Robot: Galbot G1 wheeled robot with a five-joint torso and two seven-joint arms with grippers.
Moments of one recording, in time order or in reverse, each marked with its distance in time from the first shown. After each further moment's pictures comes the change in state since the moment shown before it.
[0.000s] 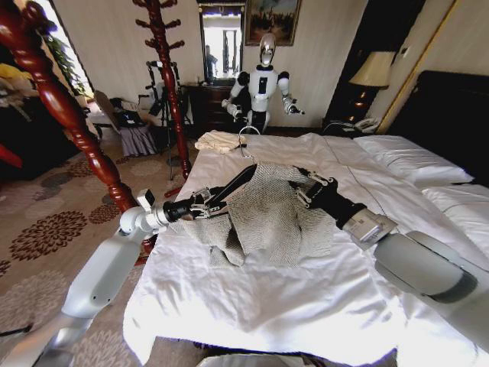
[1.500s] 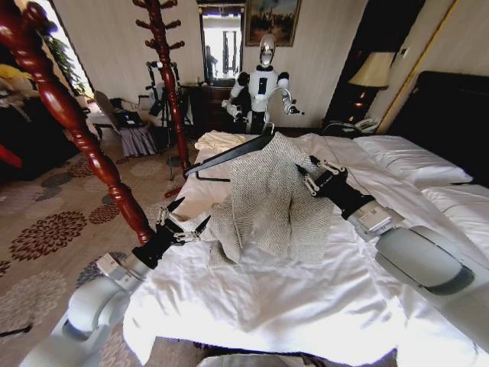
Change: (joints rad) left arm 0.831 -0.073 -0.321 -0.662 0.610 -0.213 -0.836; right arm 0.045 0.074 0.020 -0.036 0.028 0.052 0.035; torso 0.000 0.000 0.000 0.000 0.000
